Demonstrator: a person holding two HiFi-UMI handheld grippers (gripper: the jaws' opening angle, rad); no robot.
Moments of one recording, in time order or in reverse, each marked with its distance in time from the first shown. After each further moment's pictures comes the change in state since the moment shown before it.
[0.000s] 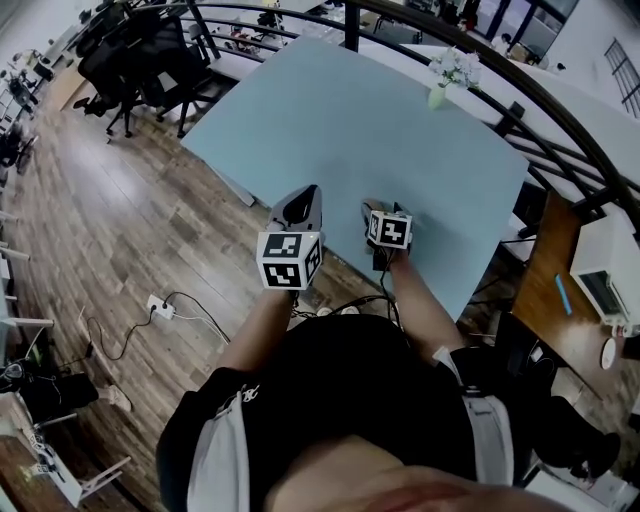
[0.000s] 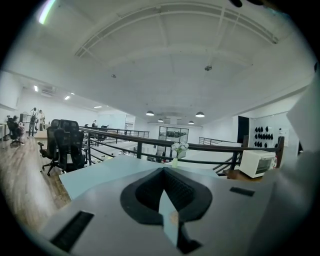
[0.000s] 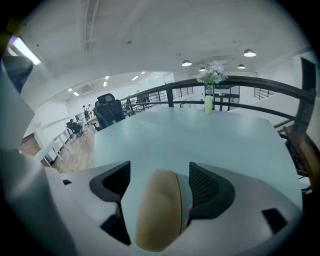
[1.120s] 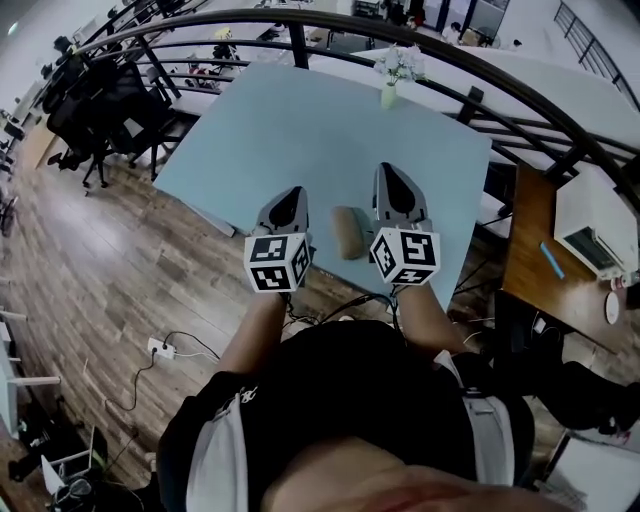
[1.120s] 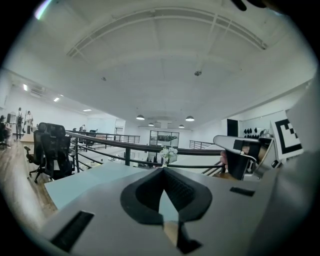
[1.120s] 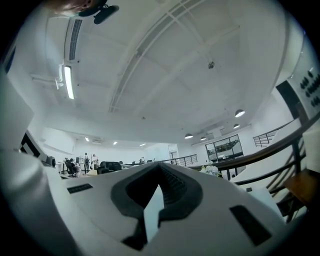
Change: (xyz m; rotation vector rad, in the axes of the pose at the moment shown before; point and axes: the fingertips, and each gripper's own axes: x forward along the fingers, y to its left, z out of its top) left arm 0.018 -0.043 0.027 0.041 -0.053 -0.111; right arm -0.256 0.020 0.192 -0.078 -0.872 0.016
